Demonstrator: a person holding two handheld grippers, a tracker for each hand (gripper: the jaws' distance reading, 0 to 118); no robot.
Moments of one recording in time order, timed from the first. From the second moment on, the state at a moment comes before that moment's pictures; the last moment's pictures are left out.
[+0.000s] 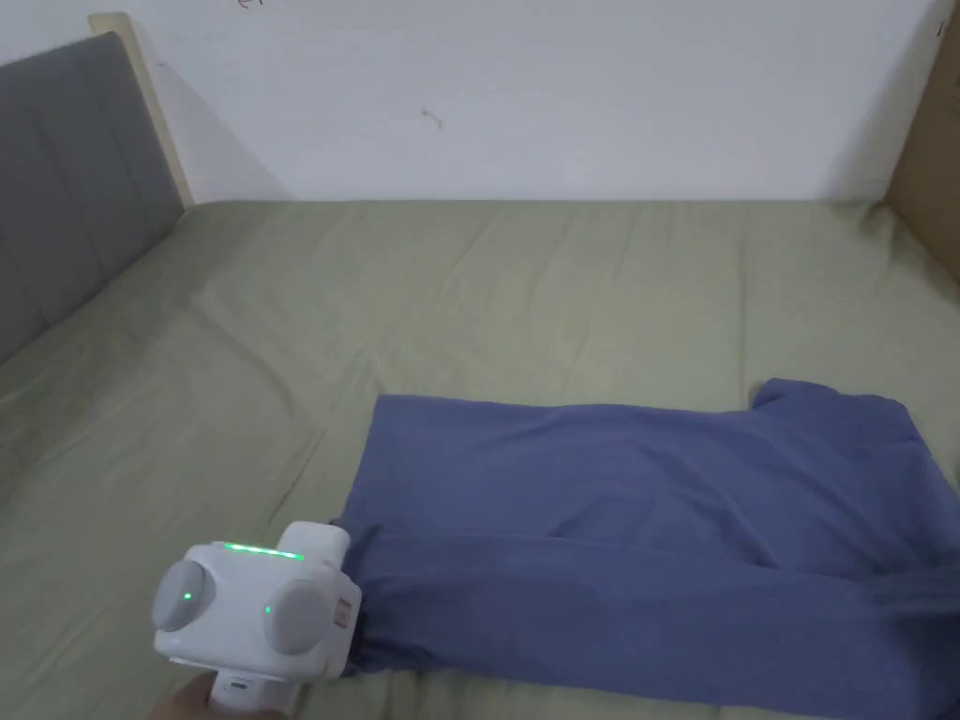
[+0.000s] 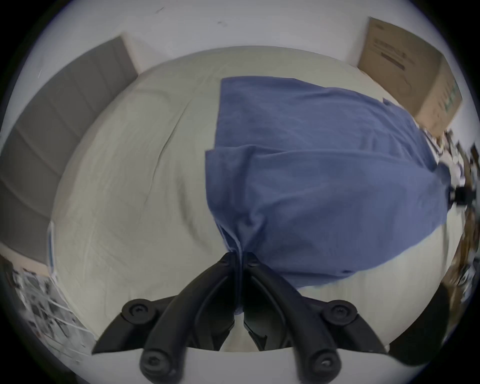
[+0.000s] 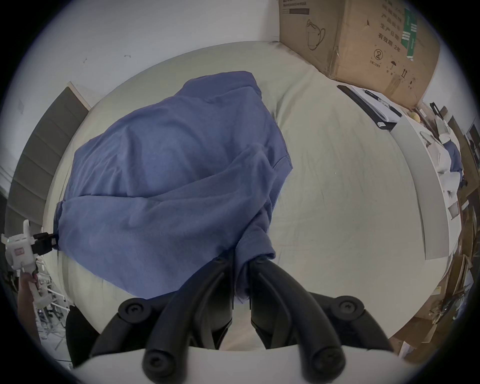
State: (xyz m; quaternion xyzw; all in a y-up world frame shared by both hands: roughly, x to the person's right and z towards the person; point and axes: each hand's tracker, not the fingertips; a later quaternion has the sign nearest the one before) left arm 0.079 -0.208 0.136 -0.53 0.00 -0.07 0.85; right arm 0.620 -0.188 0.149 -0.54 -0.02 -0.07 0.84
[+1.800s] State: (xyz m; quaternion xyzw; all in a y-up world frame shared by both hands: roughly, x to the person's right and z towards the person) left arm 0.078 -0.090 0.072 -0.42 -0.11 -0.02 0.90; right arm 0.542 -0.069 0.254 -0.25 0.07 -0.09 0.96
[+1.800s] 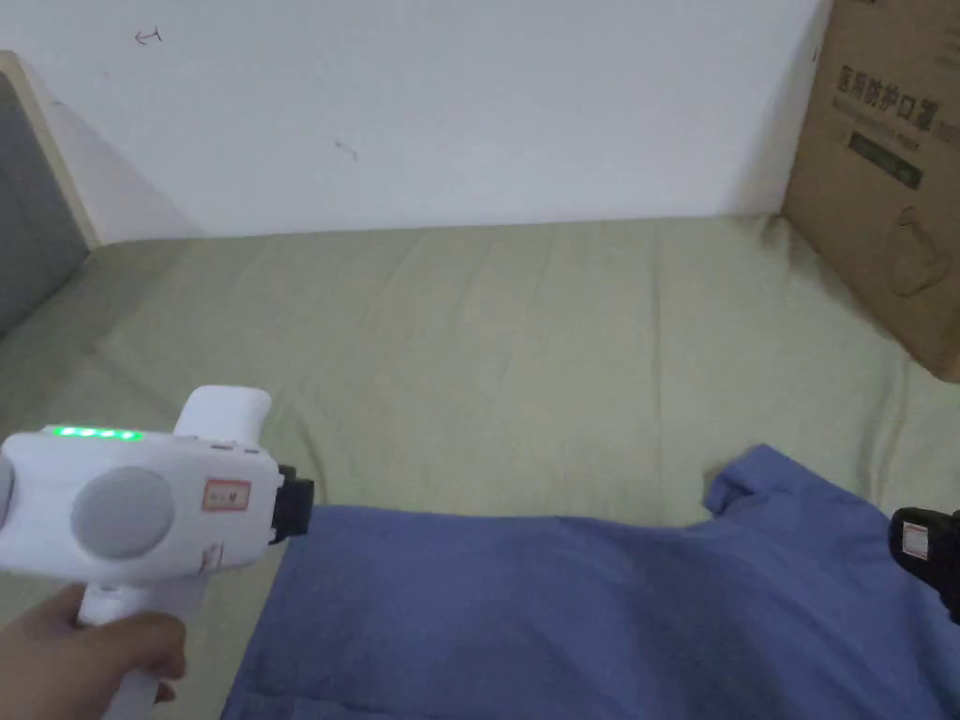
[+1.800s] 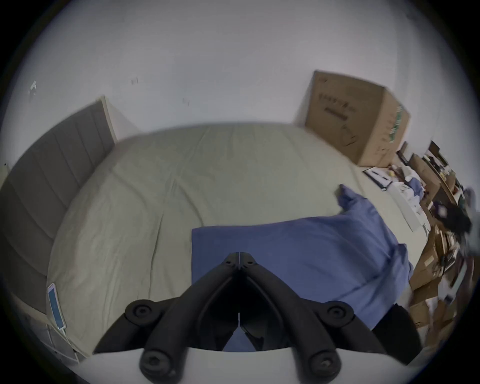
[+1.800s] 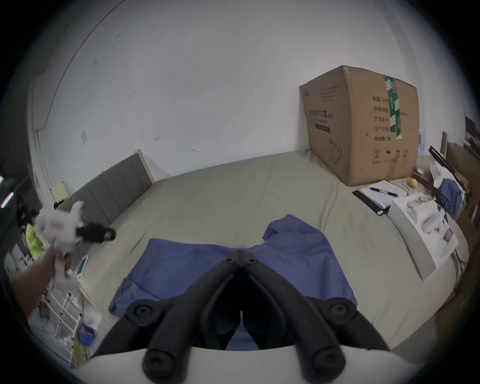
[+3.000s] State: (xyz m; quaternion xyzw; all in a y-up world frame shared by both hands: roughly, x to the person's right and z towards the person) left arm 0.080 -0.138 -0.023 -0.47 -0.11 0.00 0.88; right arm 0.651 -0.127 0.014 -0.50 0.01 -0.07 0.86
